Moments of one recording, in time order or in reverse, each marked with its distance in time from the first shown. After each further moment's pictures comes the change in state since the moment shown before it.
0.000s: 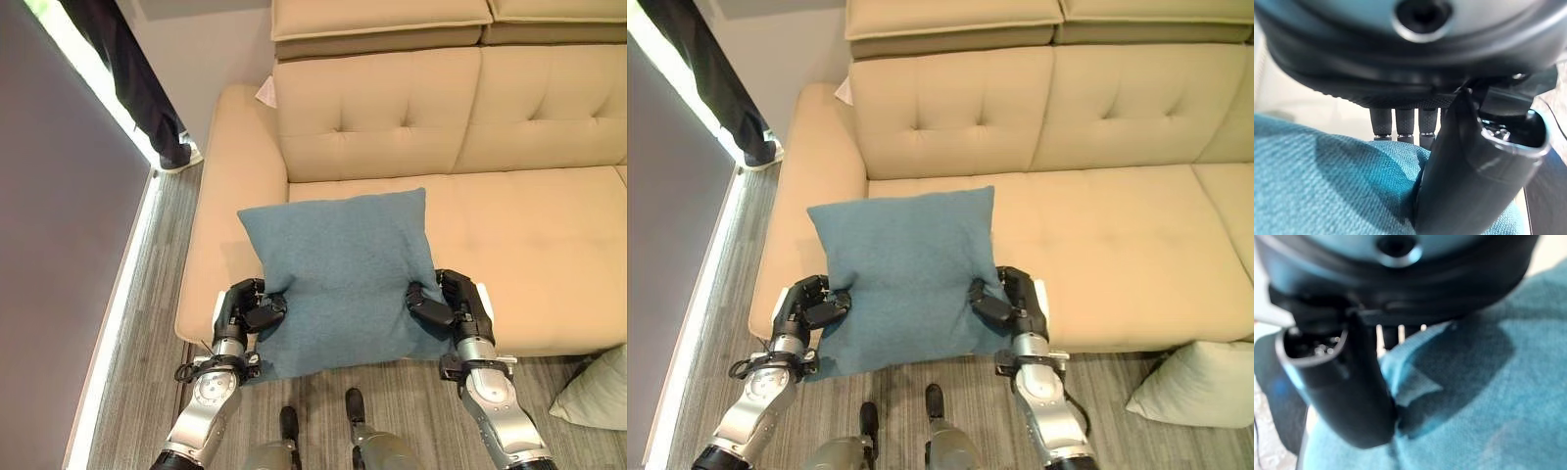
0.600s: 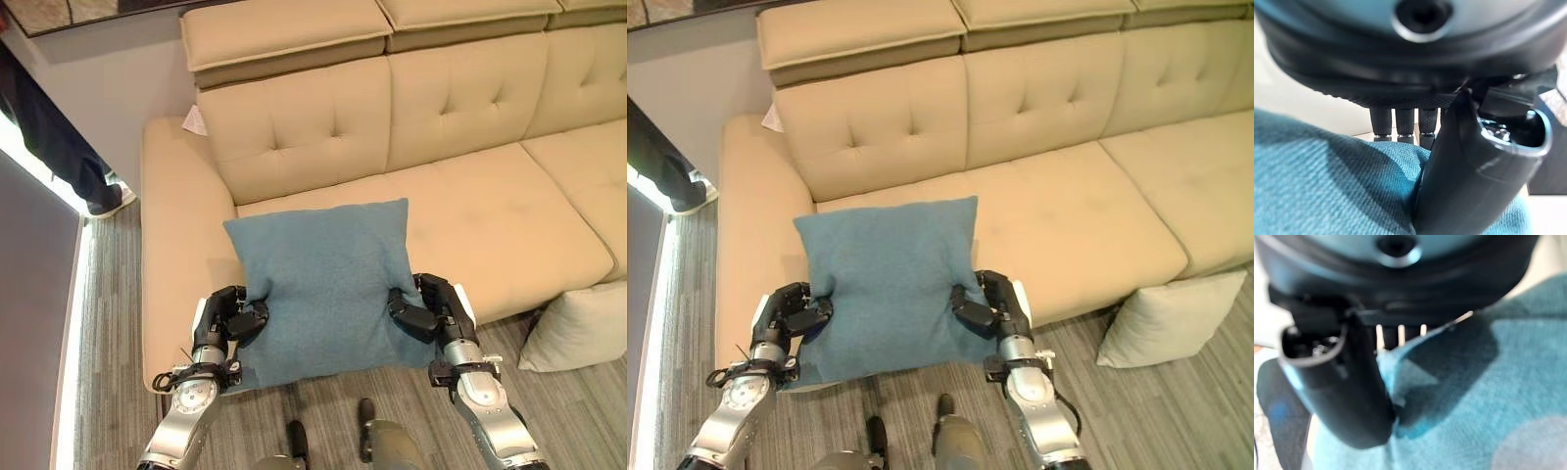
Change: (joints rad) left arm 0.085 0.069 0.079 -0.010 -0.001 0.005 -0.017; right arm -0.021 0.039 0.058 -0.022 -0.042 0.003 0.100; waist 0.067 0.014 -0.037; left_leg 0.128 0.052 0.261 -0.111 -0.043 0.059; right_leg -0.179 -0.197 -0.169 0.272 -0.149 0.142
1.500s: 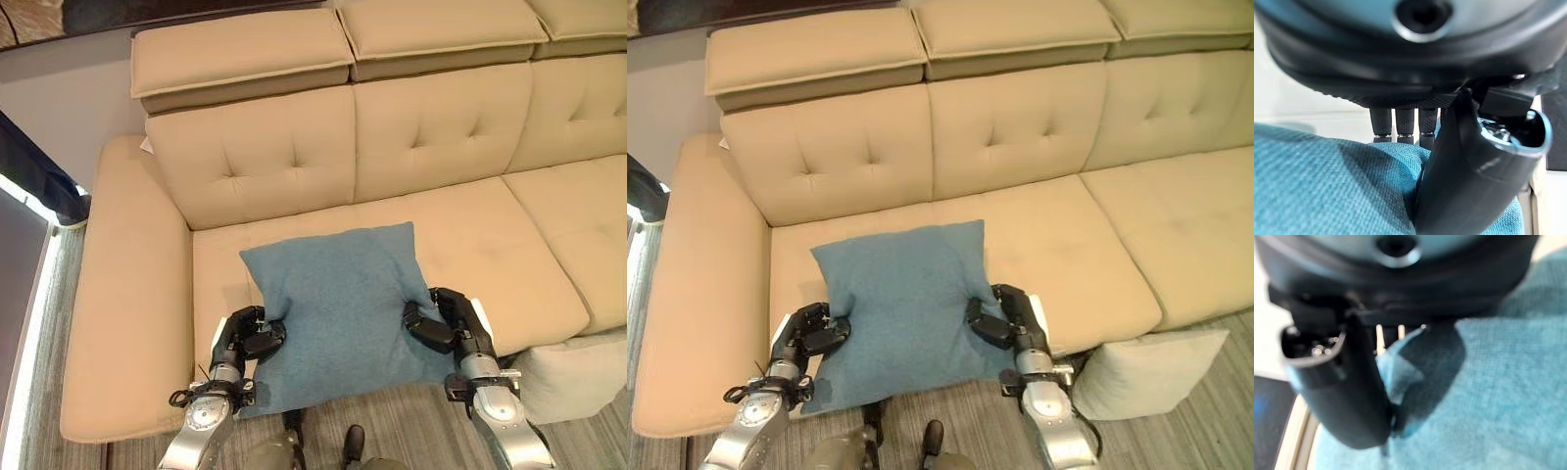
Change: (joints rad) left arm 0.028 -0.040 -0.065 0.014 -0.016 0.013 -0.059; right arm 0.107 -0.010 -0.070 -0.014 -0.008 0.011 -0.017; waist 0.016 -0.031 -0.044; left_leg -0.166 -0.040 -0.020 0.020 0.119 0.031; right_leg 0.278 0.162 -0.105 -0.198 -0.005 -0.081
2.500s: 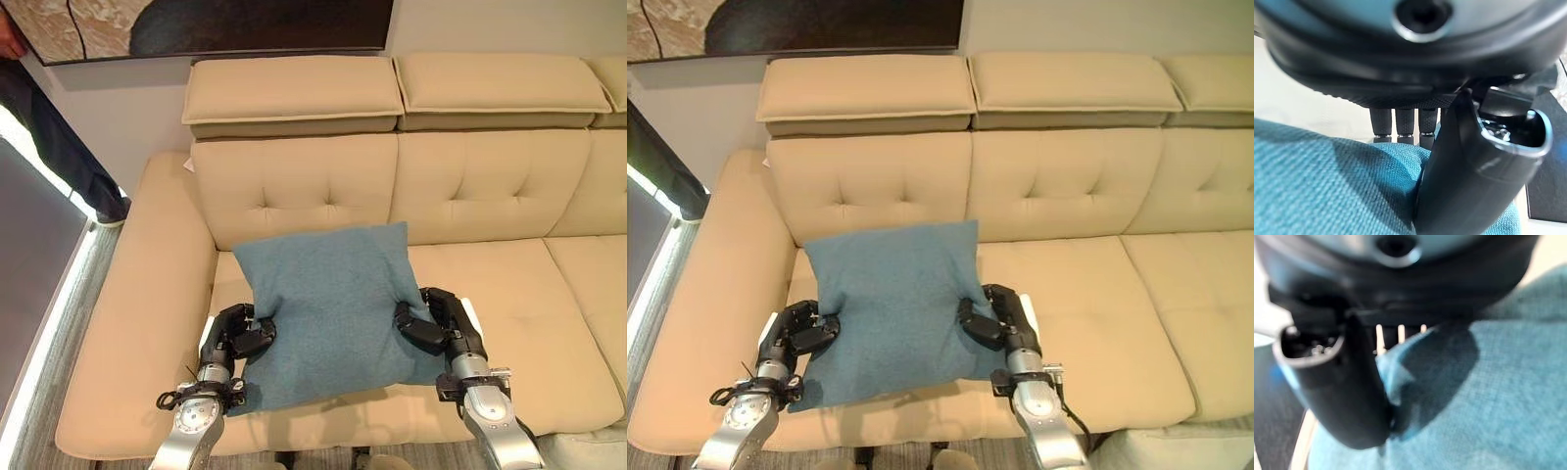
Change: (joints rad) left arm 0.046 -0.007 0.065 -0.057 0.030 0.006 0.001; right arm -0.012 0.030 0.007 -0.006 -0.095 0.010 0.000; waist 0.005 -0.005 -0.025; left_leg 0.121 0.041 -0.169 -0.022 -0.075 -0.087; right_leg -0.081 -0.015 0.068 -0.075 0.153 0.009
